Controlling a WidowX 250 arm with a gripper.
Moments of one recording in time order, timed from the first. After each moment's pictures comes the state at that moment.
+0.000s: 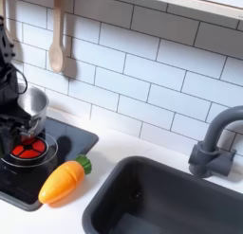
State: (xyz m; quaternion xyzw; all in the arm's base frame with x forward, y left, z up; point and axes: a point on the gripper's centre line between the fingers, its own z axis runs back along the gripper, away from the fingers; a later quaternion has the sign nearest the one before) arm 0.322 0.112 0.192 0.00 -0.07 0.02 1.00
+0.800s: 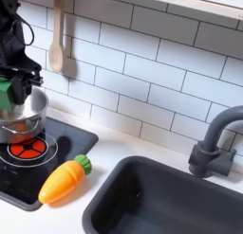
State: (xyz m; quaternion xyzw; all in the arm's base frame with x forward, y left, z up) arm 0.367 0.128 0.236 0.01 -0.16 0.07 0.99
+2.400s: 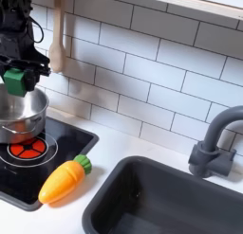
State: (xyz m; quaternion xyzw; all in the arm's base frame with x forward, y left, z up) arm 0.432 0.159 0.213 0.03 -0.18 0.08 0.98
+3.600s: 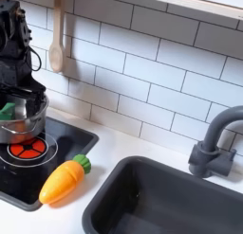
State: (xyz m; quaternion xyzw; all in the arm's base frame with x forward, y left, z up) arm 0.416 0.158 0.170 0.03 -0.12 0.07 0.99
